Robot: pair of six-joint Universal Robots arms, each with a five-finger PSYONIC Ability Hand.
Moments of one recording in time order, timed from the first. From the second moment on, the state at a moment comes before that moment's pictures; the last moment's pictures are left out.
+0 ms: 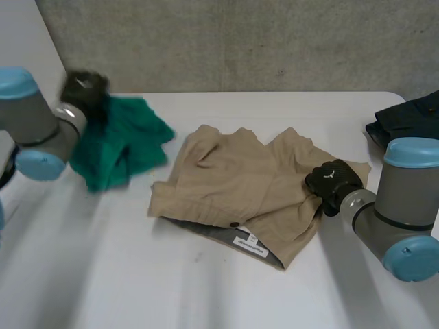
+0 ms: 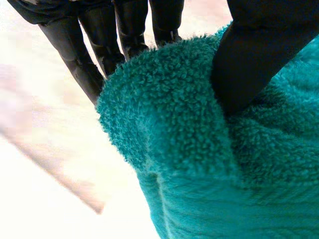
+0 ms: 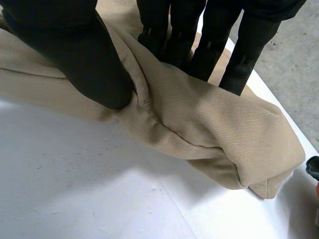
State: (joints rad) left arm 4.57 -2.45 -0.77 3.27 -1.45 3.59; right arm 1.89 -0.99 1.53 -0.12 1.46 2.48; left_hand 1.11 1.18 1.16 1.19 0.93; right_hand 1.12 1.18 1.18 1.19 0.98
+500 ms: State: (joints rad) left arm 4.71 -2.34 -0.95 3.37 -1.50 3.60; right arm 1.93 -1.01 1.54 -0.11 1.45 2.48; left_hand 0.19 0.21 0.21 0.20 0.05; right_hand 1.12 1.18 1.18 1.19 0.99
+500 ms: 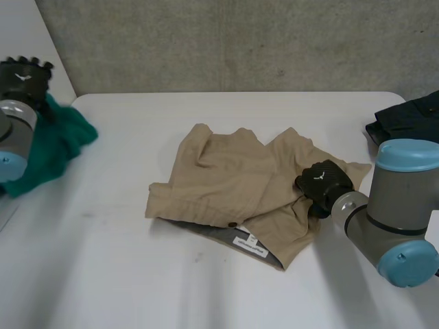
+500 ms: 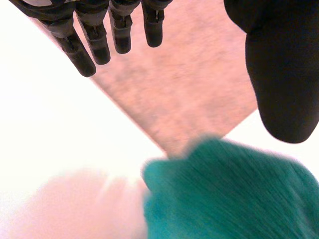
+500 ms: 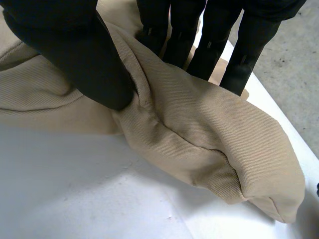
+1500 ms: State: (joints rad) left arm 4.30 -2.04 -1.31 3.02 -1.19 3.59; right arm 1.90 -0.91 1.15 -0.30 1.38 2.57; left_hand 1.09 1.19 1.18 1.19 1.00; right_hand 1.12 1.18 1.19 1.19 0.99
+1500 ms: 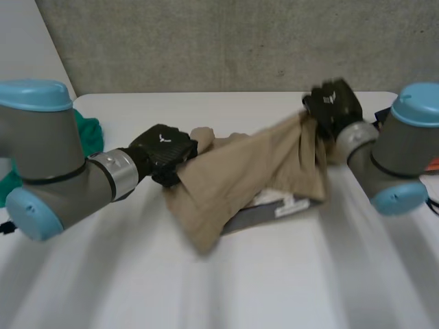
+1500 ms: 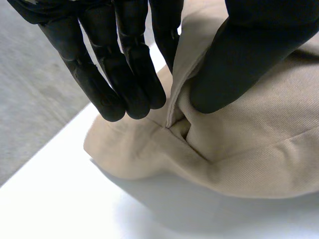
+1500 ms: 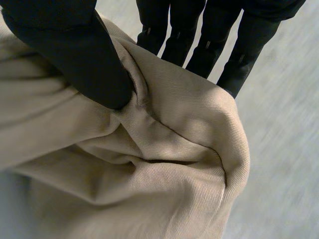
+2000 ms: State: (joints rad) left arm 3.81 -2.05 -1.44 3.29 -1.76 3.44; right arm 1.89 -0.72 0.91 -0.35 1.22 2.82; left_hand 0.21 0.22 0.21 0.20 0.05; right_hand 0.24 0.21 0.21 0.21 0.04
